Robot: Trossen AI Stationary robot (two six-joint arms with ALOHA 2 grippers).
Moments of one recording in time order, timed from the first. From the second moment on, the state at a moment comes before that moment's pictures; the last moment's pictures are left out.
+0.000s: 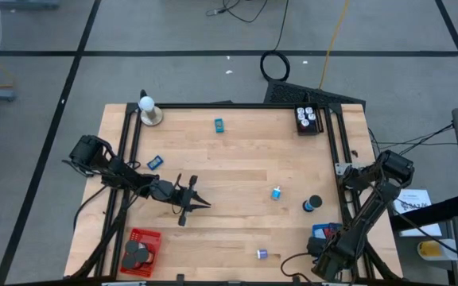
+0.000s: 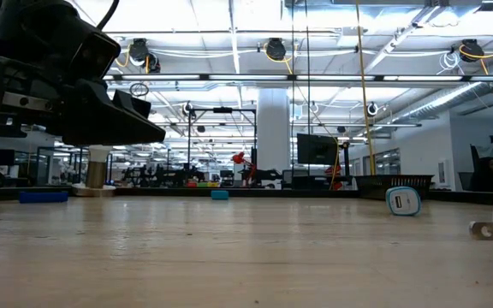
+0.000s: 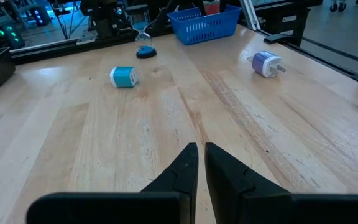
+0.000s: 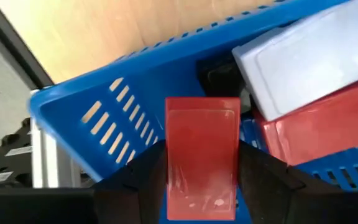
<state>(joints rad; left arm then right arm) -0.34 1.69 0.28 1.15 -0.11 0.10 1.02 1.71 1.09 -0.94 -0.34 1.29</state>
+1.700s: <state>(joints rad) -0.34 1.69 0.28 1.12 -0.14 0.07 0.79 1.50 1.03 -0.72 0.76 1.04</state>
